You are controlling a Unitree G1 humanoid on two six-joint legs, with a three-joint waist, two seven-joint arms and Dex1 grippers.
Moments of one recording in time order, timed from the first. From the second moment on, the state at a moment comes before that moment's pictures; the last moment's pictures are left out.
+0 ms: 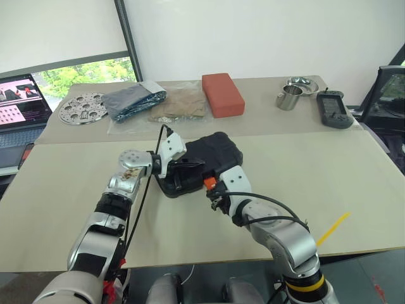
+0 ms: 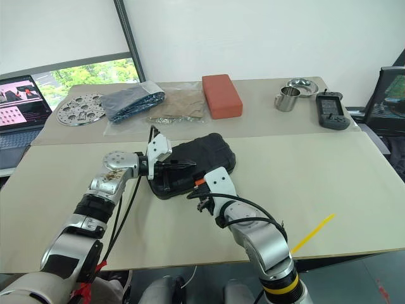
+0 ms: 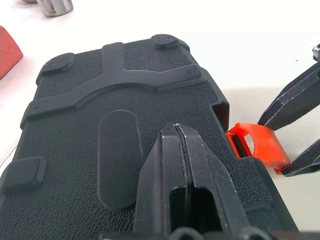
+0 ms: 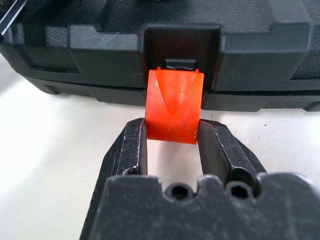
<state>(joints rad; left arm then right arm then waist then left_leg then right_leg) -0.74 0.38 -0.16 0.56 -0.12 0.03 -1.16 -0.25 -0.14 0.32 -0.58 0.17 1.14 0.09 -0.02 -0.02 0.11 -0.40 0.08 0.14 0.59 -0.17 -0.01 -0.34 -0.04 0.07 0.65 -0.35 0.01</state>
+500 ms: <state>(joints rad) -0.73 0.40 -0.15 0.54 -0.12 0.04 -1.16 -0.25 -0.13 0.34 -0.55 0.14 1.02 0.09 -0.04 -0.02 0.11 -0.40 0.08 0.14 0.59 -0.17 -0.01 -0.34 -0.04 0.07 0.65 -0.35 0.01</state>
